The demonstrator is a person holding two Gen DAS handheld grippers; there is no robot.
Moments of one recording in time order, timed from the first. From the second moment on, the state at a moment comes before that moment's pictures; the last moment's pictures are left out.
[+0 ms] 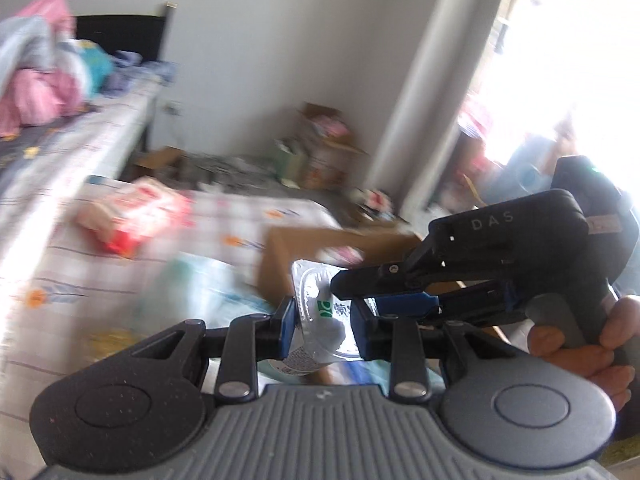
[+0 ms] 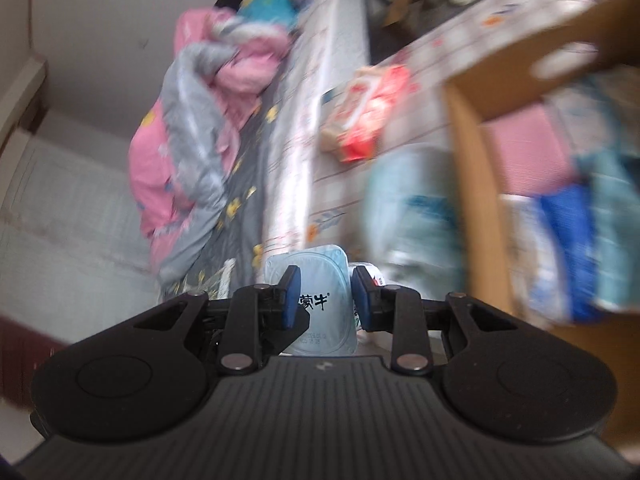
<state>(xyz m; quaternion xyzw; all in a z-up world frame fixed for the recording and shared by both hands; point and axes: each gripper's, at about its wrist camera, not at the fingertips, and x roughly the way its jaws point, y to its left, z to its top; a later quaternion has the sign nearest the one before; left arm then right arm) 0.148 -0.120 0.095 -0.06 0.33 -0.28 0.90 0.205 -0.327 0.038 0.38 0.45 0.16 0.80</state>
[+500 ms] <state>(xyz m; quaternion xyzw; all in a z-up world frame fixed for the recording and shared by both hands) 0.133 -0.208 0.006 0.01 0.45 -0.33 0.83 0.138 -0.420 -0.083 0.44 0.52 0.08 0.73</state>
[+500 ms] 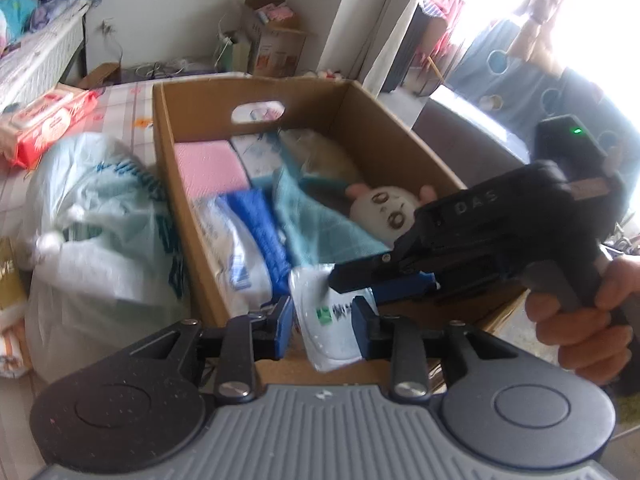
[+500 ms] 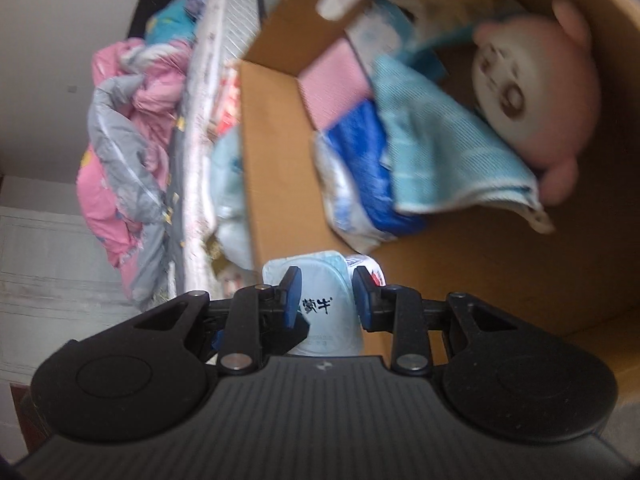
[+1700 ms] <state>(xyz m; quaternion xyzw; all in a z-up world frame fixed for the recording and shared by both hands) 0.116 -0.068 0.003 -0.02 0.42 -0.19 0.89 0.172 -0.379 -0.132 0.40 0.59 0.12 0.70</state>
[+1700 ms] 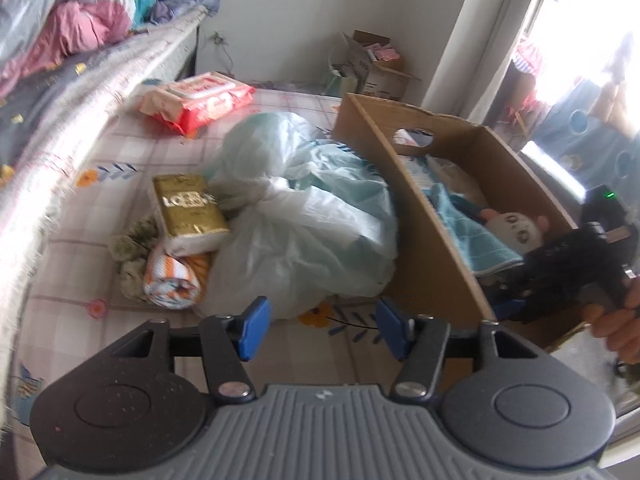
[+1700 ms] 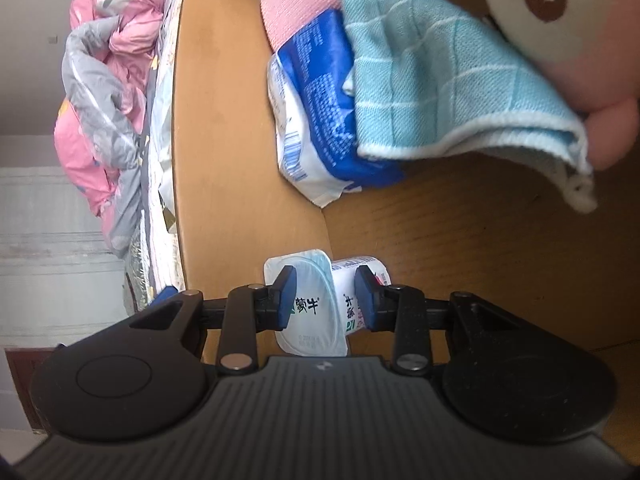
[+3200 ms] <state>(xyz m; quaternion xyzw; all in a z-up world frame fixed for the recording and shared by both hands) 0.096 -0.003 0.006 0.01 0.42 -0.06 0.91 0.126 -0.278 0.035 0.18 0.37 0.13 0.90</state>
